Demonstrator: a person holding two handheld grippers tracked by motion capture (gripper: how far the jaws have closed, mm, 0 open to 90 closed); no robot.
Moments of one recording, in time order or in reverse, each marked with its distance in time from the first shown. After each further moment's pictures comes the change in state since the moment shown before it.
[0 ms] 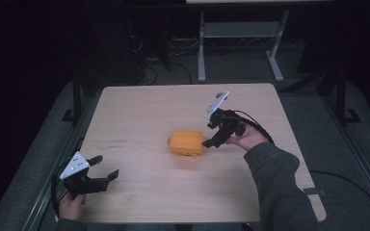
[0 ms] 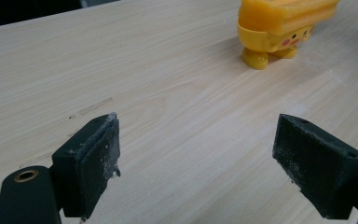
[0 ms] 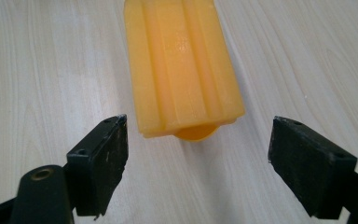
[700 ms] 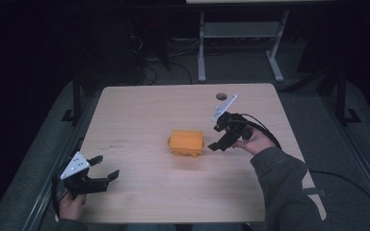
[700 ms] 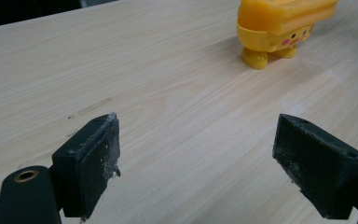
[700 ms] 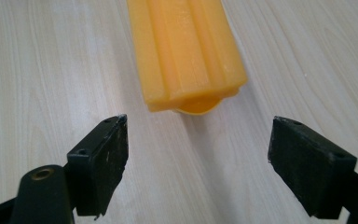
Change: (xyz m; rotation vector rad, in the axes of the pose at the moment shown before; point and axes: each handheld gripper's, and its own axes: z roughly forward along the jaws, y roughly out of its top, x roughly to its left) left arm -0.001 0.000 0.001 0.003 -0.001 0.003; right arm 0.005 -0.019 -0.009 -0.001 -0.011 0.026
